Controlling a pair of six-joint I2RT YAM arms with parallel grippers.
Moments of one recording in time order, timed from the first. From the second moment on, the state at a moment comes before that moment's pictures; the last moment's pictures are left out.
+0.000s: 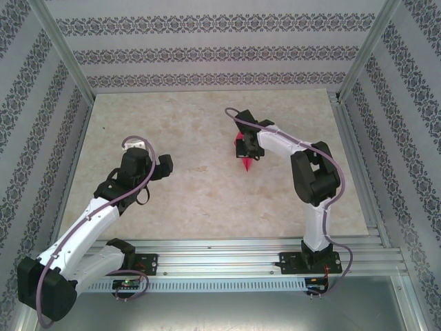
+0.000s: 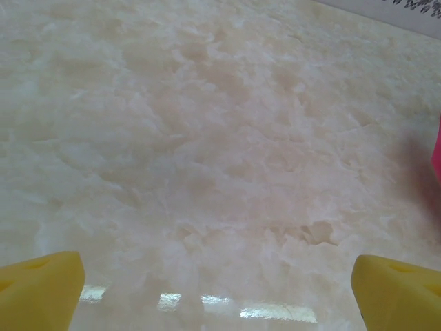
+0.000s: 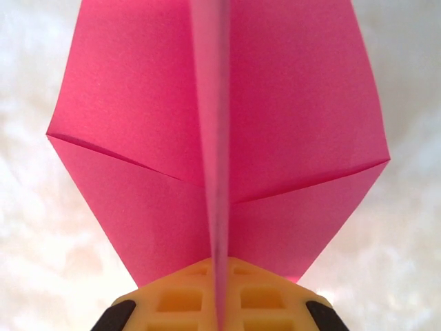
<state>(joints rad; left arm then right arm) -0.39 0.95 0.72 -0.44 -0.21 -0.51 0.46 2.05 1.54 -0.75 0.08 0.41</state>
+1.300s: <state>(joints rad) -0.39 0.98 0.71 -0.47 -0.20 -0.50 0.44 2.21 1.91 -1.01 0.06 0.31</state>
